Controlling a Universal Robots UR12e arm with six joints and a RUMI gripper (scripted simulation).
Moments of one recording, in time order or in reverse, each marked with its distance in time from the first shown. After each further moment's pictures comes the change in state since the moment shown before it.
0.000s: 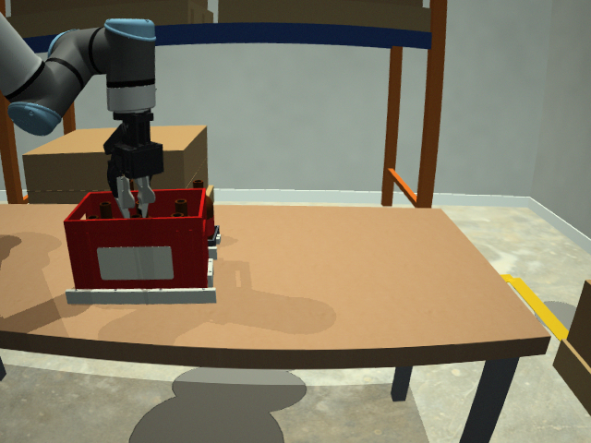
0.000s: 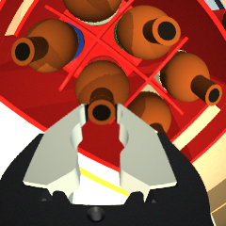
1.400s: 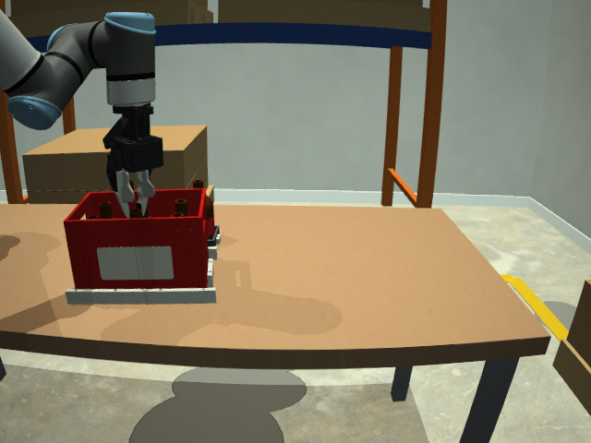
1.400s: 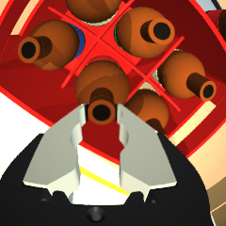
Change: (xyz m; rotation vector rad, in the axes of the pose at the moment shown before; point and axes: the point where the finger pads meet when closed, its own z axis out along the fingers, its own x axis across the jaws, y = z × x) arm 0.000 0.000 -0.012 0.000 0.000 0.000
